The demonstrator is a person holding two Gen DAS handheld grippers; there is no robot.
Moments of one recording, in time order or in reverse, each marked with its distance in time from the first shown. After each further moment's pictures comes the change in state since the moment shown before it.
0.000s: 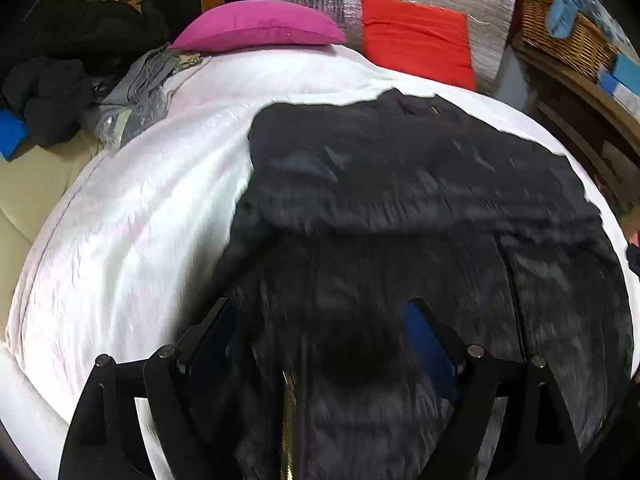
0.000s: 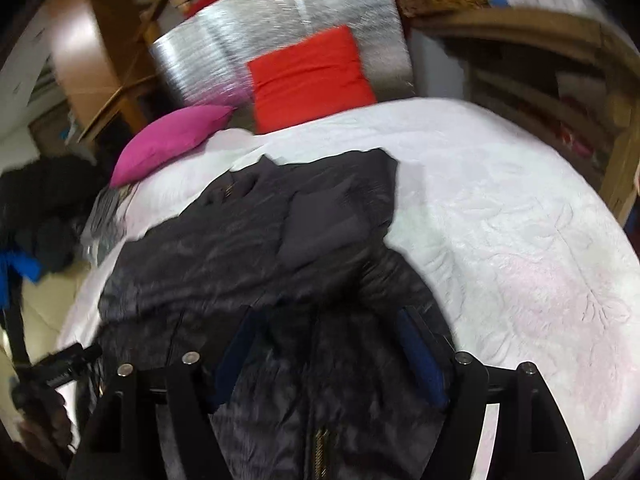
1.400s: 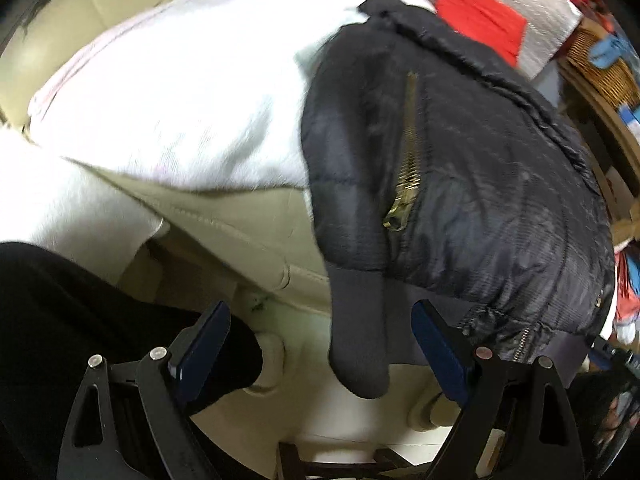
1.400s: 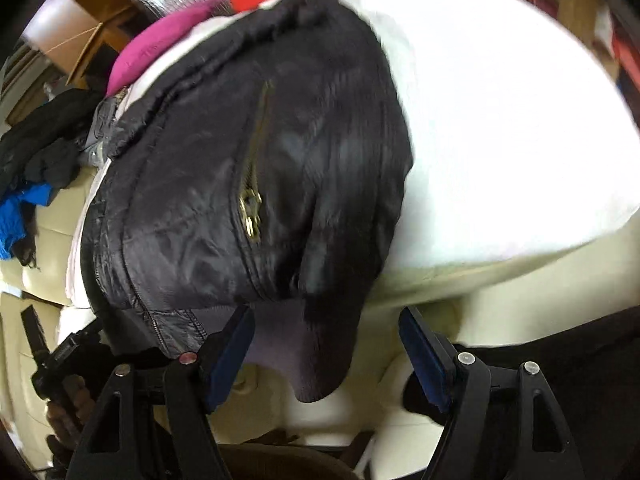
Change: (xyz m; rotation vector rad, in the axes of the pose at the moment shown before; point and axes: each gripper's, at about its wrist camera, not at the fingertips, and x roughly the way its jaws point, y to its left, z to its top) left arm -0.056 0.071 -0.202 -0.316 0.202 -0.053; right arm -0.076 -0.050 -0.185 0.157 0.432 0.063
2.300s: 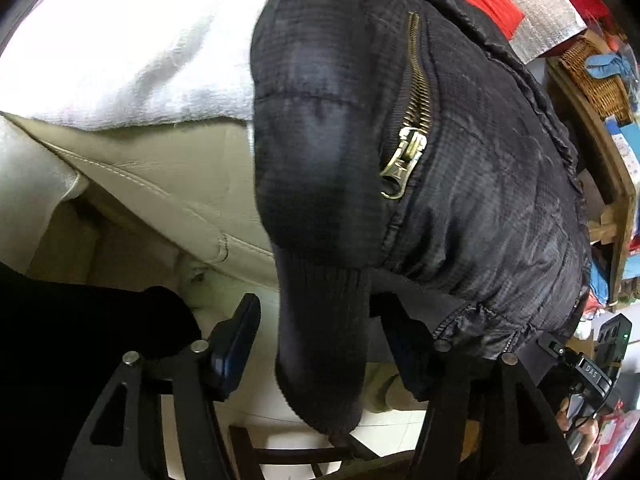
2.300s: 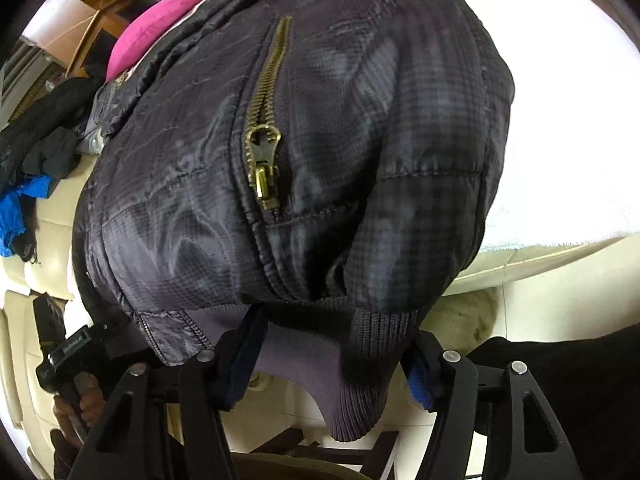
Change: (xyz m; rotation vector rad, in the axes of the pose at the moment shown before) left arm 0.053 0.007 -0.004 -0.034 0.139 -0.217; right arm 0.055 0.020 -0.002 -0.017 0.048 0.040
